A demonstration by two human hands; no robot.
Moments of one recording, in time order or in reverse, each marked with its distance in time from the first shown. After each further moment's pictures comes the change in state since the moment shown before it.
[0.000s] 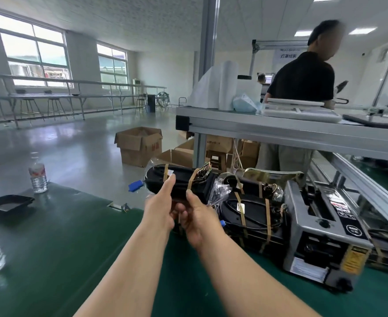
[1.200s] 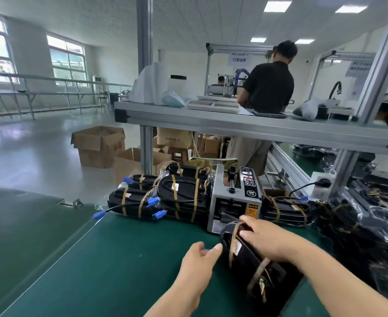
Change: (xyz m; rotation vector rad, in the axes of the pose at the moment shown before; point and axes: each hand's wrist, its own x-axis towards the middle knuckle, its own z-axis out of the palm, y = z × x) left_hand -0.198 -0.194 0.052 0.723 -0.416 -0.020; right_hand -0.148 -0.149 -0.245 -1.924 0.080 -0.112
